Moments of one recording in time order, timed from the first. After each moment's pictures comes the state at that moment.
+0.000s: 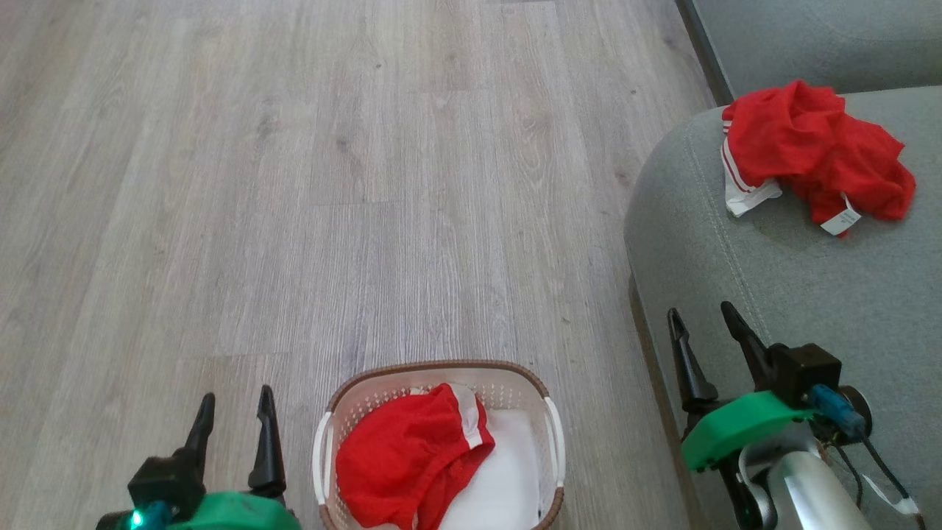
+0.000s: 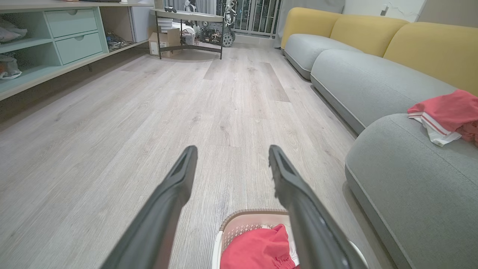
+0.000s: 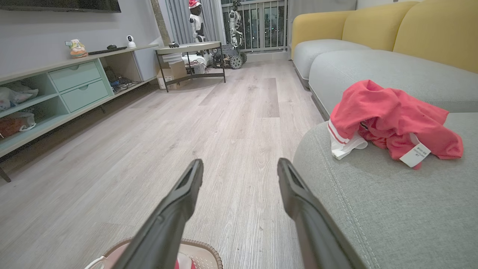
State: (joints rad) left arm 0.13 0.08 -0.11 0.18 -0.23 0.08 -0.25; right arm -0.13 -0.06 0.07 0.40 0.17 0.13 -0.26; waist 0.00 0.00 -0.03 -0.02
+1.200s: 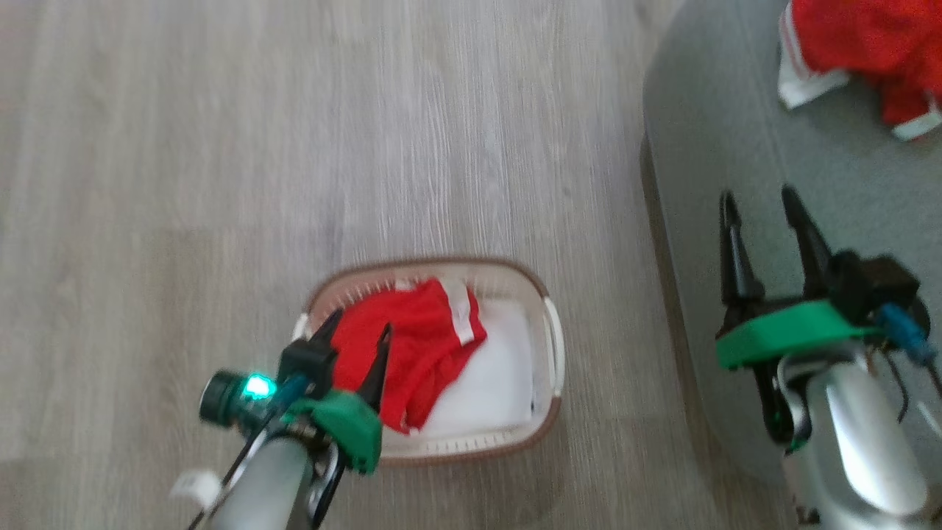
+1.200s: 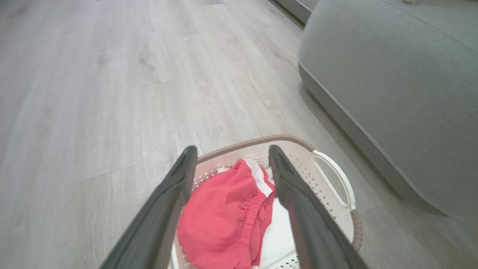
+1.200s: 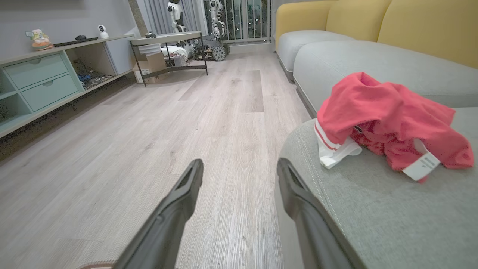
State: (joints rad) left arm -0.26 0.05 -0.34 0.60 -0.08 -0.04 -0.25; right arm -0.25 -0.06 -0.03 0.28 0.15 0.13 -0.26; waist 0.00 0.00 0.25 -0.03
